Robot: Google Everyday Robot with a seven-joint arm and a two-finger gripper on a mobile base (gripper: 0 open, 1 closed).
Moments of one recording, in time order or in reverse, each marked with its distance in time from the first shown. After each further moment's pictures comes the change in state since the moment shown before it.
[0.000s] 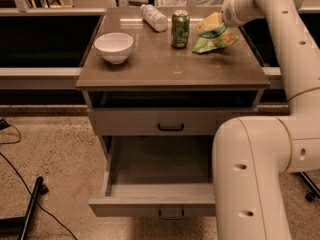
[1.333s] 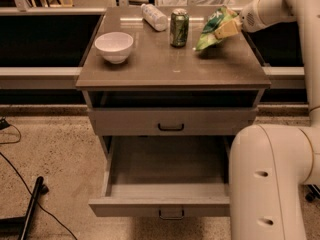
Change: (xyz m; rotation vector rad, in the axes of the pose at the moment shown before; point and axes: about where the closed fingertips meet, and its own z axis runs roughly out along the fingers) arm 0.035 -0.004 -0.048 -0.130 0.002 -0.119
